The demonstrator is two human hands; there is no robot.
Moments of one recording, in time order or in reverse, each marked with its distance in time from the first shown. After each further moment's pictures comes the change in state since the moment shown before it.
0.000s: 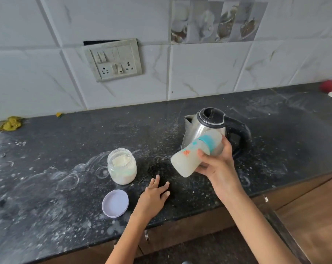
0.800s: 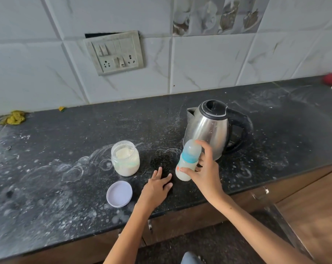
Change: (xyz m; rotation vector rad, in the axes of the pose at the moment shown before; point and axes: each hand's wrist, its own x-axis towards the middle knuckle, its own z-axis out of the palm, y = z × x) left_hand -0.007 0.008 -0.006 0.079 -0.066 -0.002; right_hand 0.004 0.064 -0.025 -0.920 0.009 -0.452
